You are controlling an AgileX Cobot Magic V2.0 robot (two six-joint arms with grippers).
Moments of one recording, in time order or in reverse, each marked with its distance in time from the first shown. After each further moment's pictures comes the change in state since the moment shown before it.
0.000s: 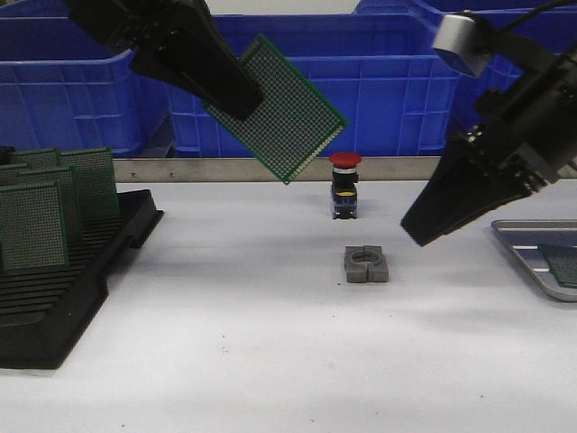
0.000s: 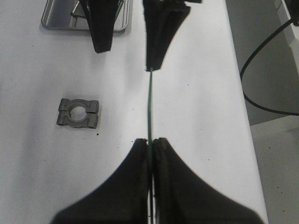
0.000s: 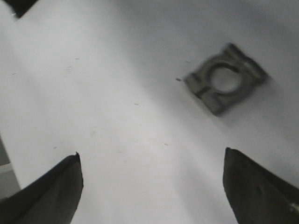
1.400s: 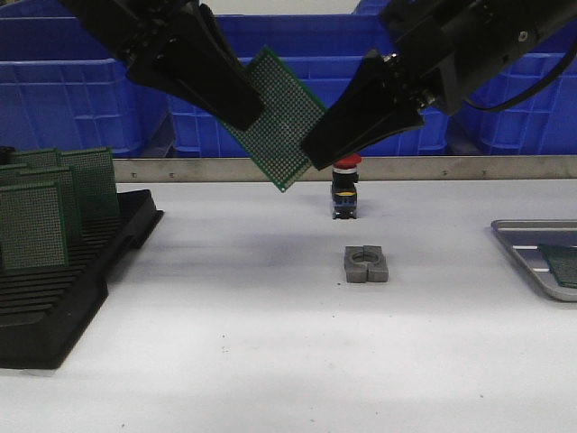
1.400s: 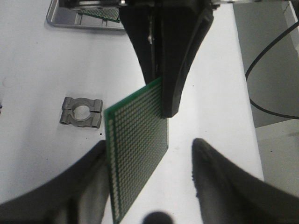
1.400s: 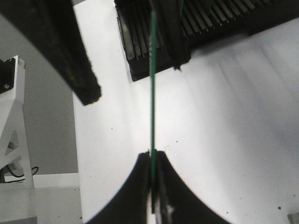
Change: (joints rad) left arm 0.000 0.016 -0.005 -0.010 -0.010 -0.005; right arm 0.172 -0.034 -0.099 0.171 0.116 -0.107
